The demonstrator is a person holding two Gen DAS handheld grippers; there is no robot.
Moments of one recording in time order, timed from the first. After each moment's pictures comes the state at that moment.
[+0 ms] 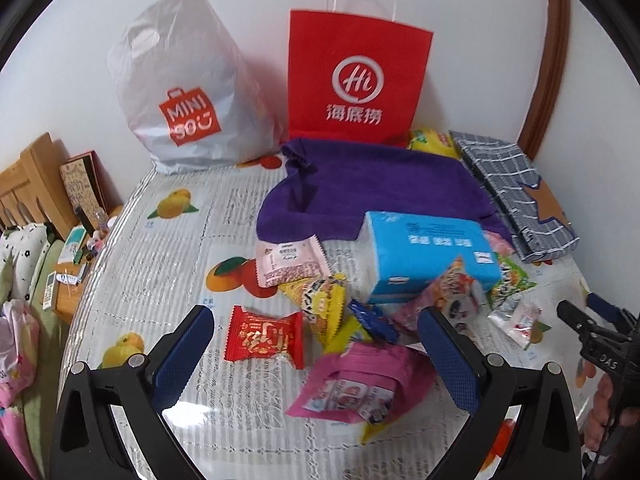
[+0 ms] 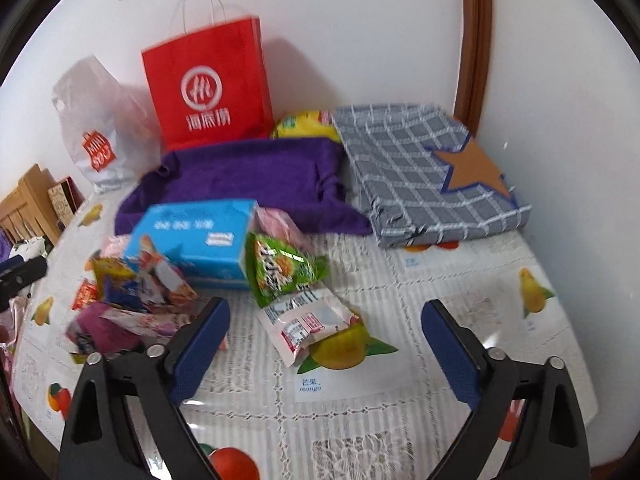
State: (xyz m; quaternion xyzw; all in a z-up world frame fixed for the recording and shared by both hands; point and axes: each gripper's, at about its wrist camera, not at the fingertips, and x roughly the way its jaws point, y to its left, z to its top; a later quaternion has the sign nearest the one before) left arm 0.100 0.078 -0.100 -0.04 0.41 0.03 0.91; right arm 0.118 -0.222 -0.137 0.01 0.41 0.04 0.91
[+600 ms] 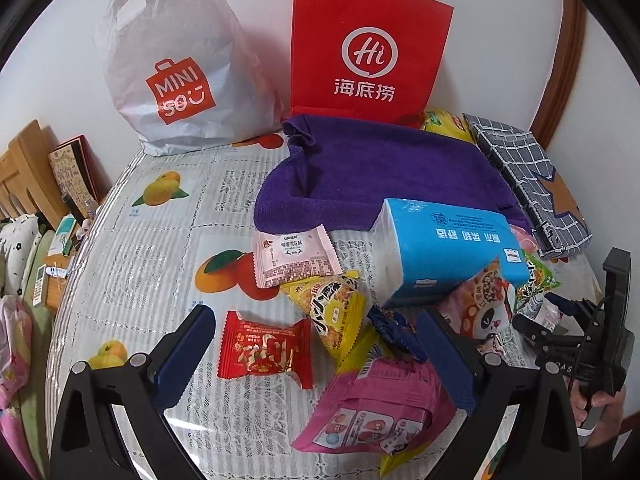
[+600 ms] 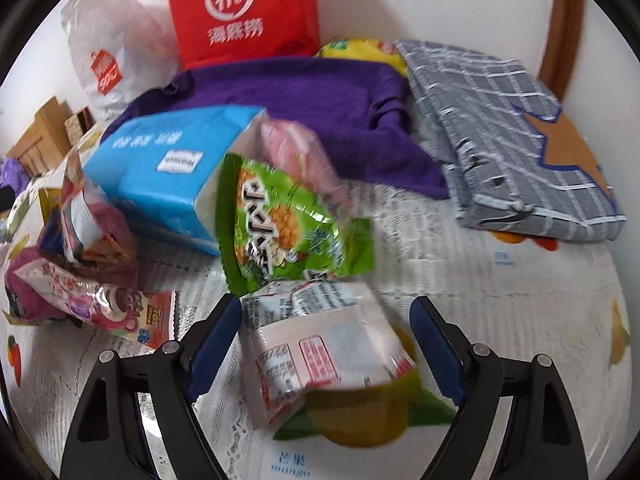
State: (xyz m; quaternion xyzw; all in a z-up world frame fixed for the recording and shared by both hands) left arm 0.130 0.087 -0.125 -0.04 0.43 0.02 0.90; right arm 0.184 -0.203 -0.220 -0.05 0.47 0.14 0.87
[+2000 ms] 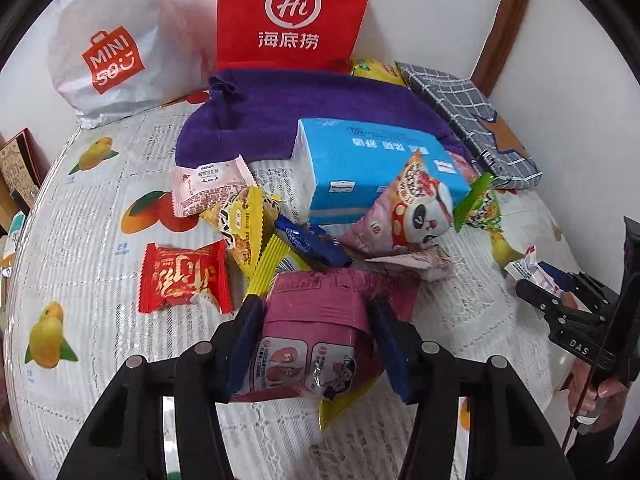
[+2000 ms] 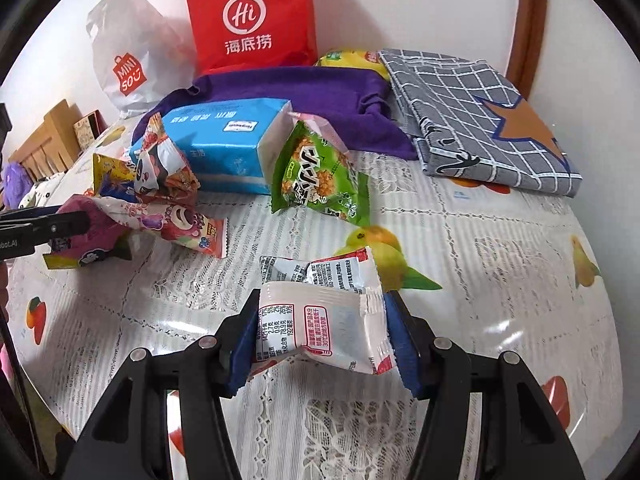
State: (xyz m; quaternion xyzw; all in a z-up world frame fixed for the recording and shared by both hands) left arm 0.093 0.056 -0.154 -0.04 0.47 -0.09 0.88; right arm 0.091 -0.221 -0.189 -0.03 0.45 0.11 0.89
